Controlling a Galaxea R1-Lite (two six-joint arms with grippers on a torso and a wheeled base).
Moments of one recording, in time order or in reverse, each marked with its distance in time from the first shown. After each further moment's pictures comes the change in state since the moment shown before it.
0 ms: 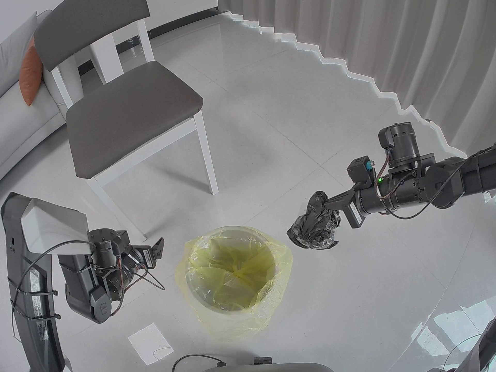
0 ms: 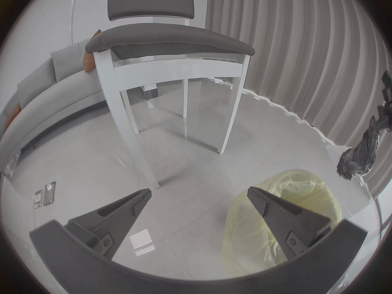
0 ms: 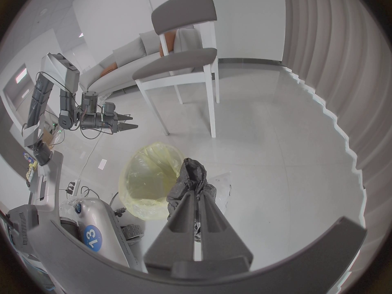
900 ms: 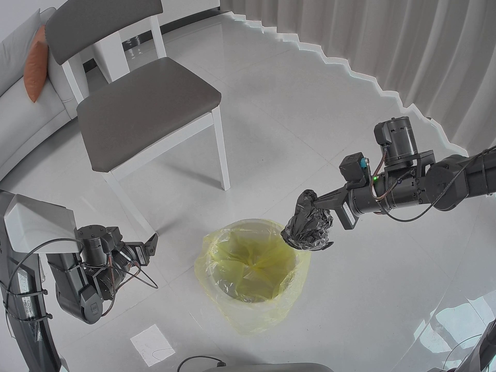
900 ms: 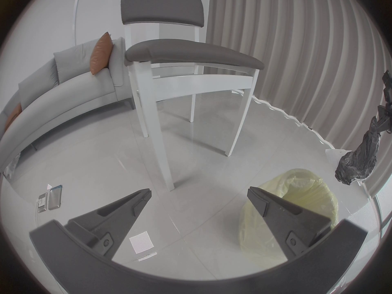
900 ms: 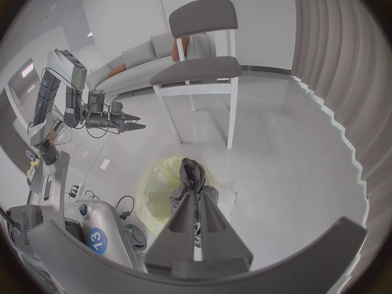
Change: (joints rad) left arm 0.013 -0.086 0.063 0.000 -0.004 0.000; right arm 0.065 -0.035 0.001 -0.005 0.000 0.001
